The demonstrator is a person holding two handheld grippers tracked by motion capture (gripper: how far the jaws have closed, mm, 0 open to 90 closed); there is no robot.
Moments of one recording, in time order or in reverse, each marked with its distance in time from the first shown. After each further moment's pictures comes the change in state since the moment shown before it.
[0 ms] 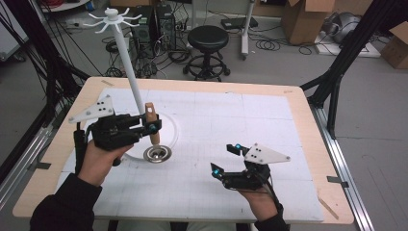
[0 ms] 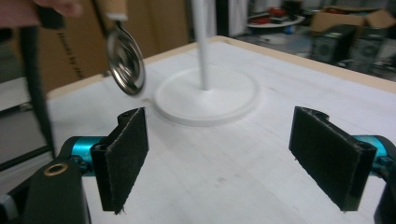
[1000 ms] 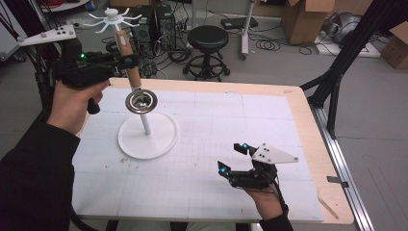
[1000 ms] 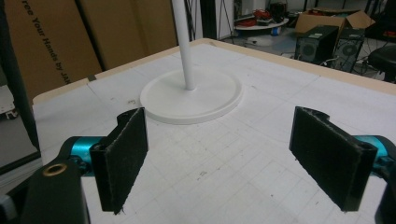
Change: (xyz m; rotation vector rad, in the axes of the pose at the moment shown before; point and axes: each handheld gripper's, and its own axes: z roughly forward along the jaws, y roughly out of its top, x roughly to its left) left arm 0.040 0.115 -0.016 -0.068 0.099 -0.002; right arm -0.007 -0.002 -0.008 -0.020 -0.015 0.020
